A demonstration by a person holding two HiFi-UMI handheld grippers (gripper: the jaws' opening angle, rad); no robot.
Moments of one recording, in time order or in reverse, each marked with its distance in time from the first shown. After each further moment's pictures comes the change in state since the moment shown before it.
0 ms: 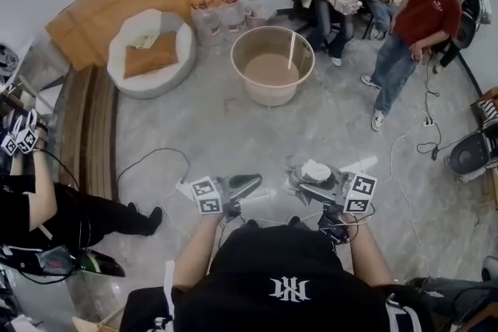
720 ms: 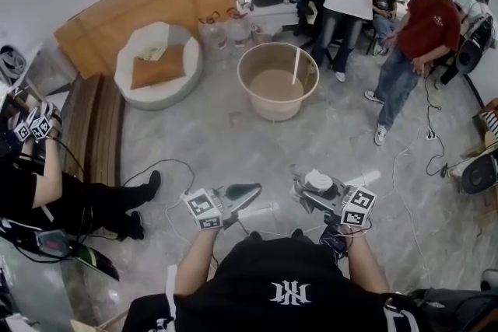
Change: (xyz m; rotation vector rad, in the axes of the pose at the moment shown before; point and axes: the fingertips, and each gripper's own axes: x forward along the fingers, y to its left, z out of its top) left arm -0.003 -0.055 0.036 0.314 0.047 0.054; right arm -0.016 -0.005 -0.018 -0.043 0.026 -0.148
